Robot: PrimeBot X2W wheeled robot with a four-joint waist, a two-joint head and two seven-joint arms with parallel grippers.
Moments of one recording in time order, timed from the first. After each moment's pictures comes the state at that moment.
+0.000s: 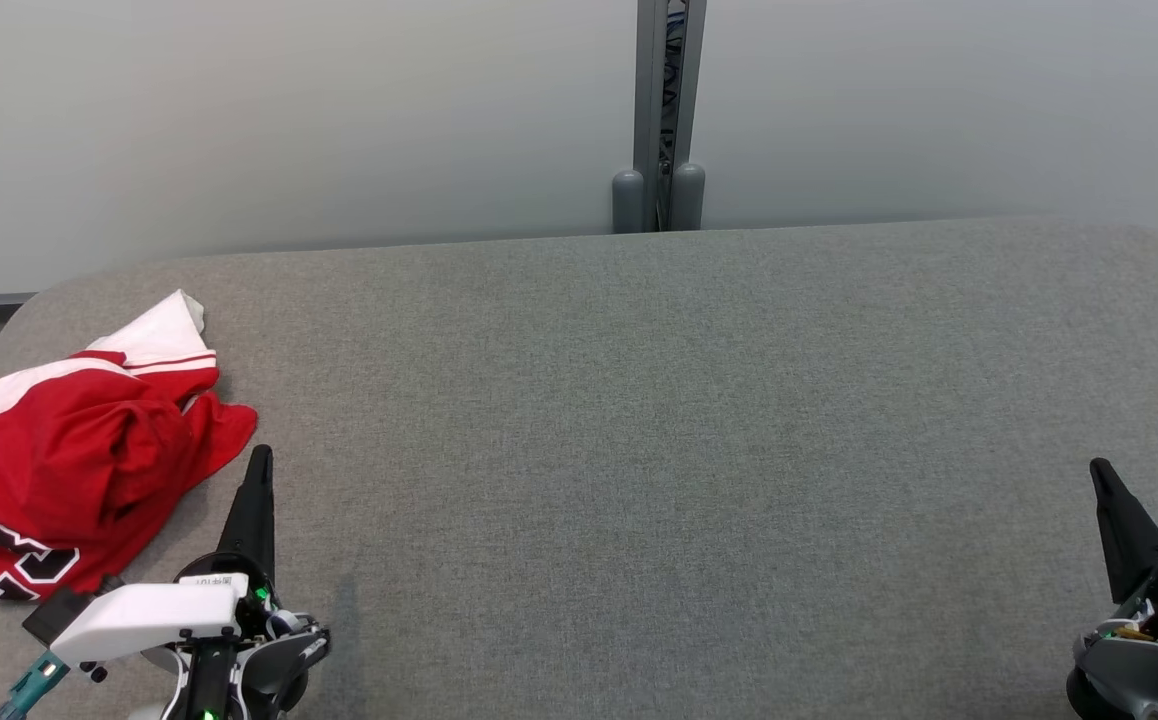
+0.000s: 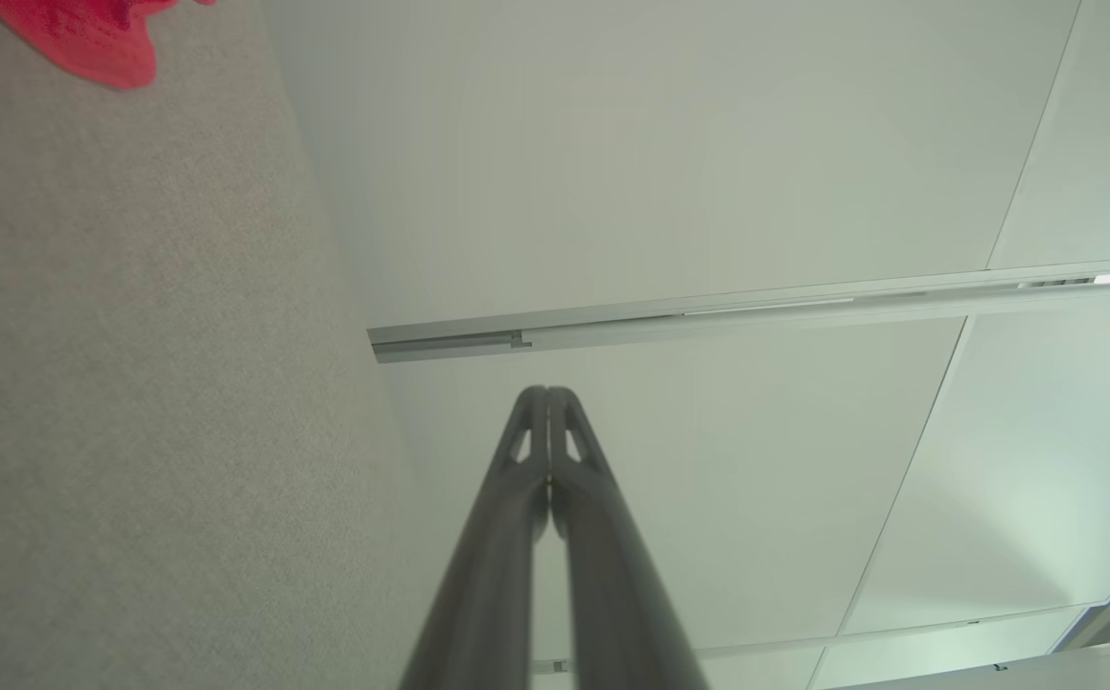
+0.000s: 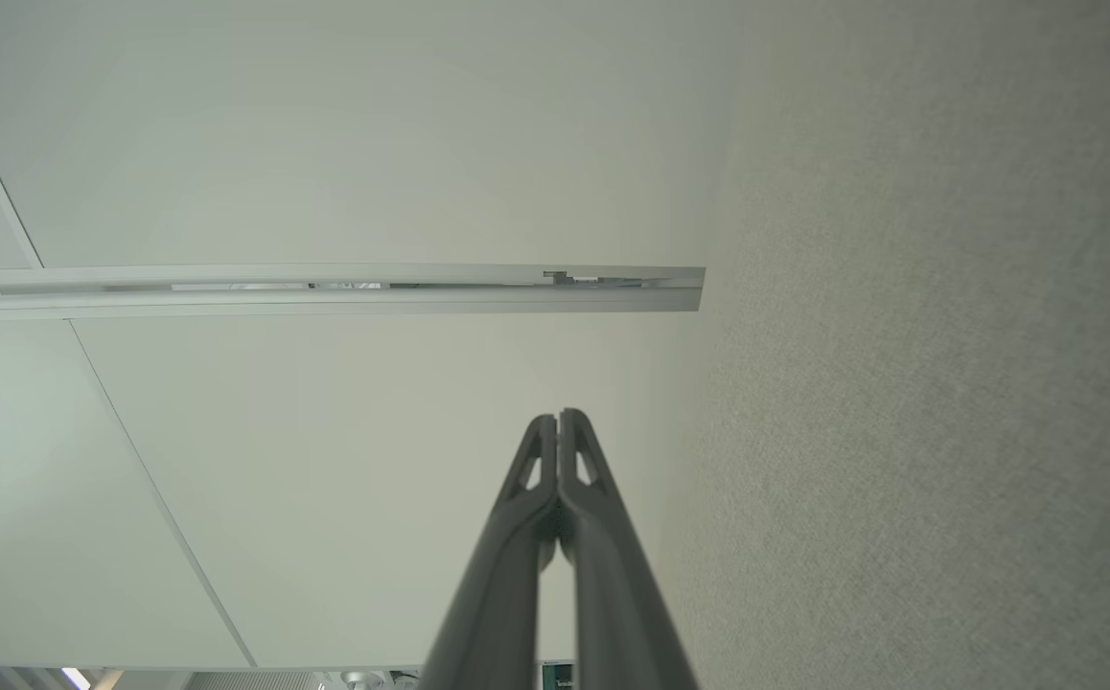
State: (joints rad) left arm -0.13 0.05 -0.02 0.26 -1.63 -0.13 0.00; right arm -0.12 -0.06 -0.24 0.27 1.61 0.13 0.22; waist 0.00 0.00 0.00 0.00
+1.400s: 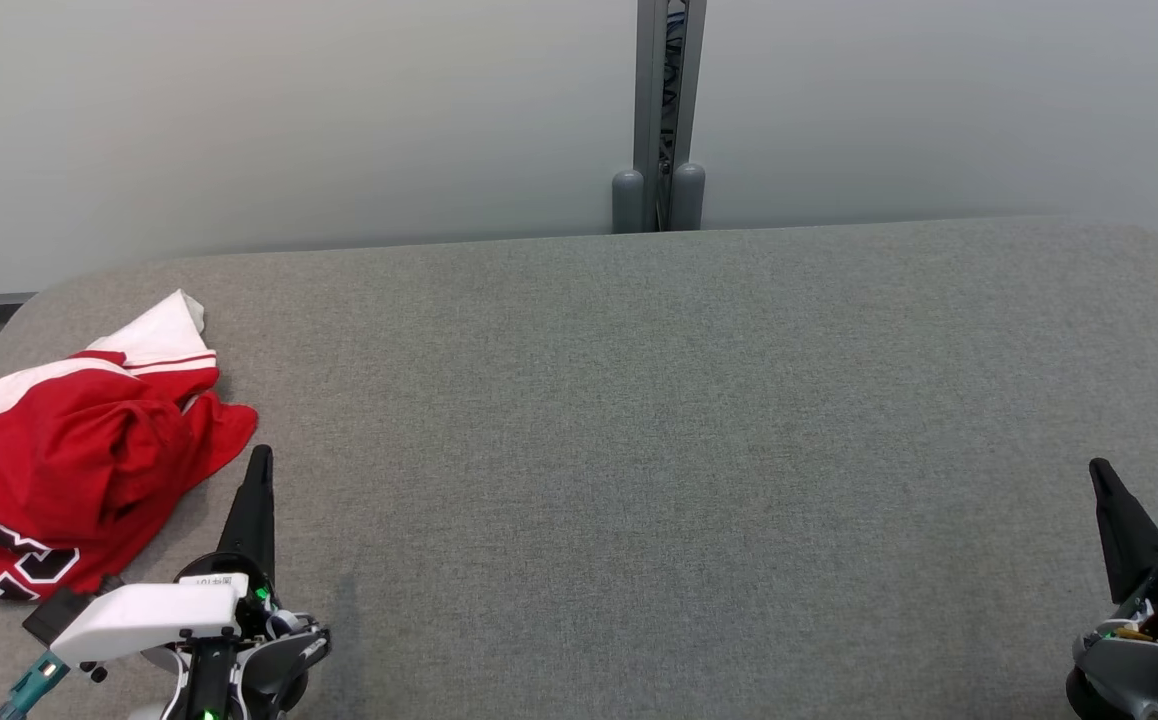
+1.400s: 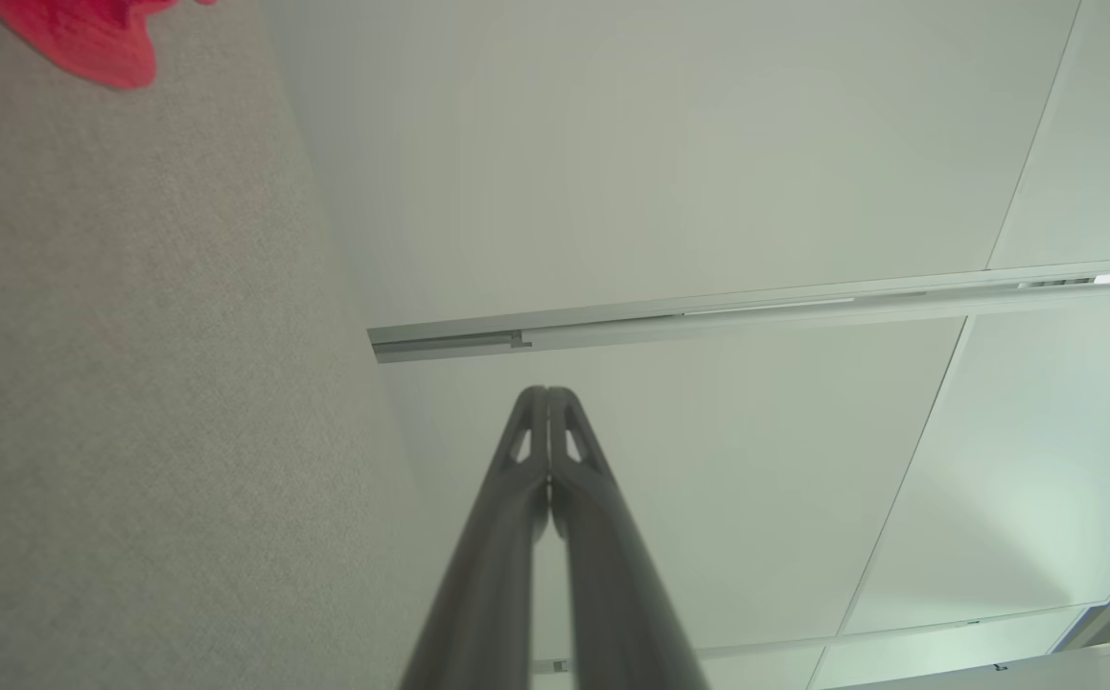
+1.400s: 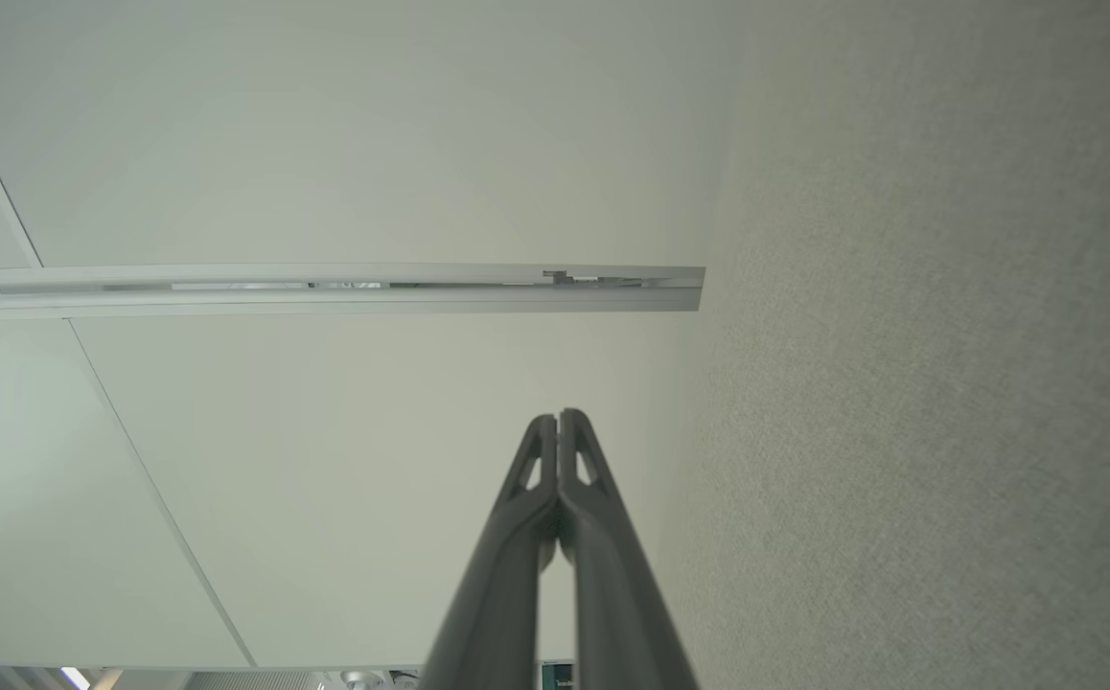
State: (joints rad) left arm -0.13 0.05 -0.02 0.26 -1.63 -0.13 0.00; right arm -0.12 -0.06 -0.25 0.27 1.61 0.13 0.22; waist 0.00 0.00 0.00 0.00
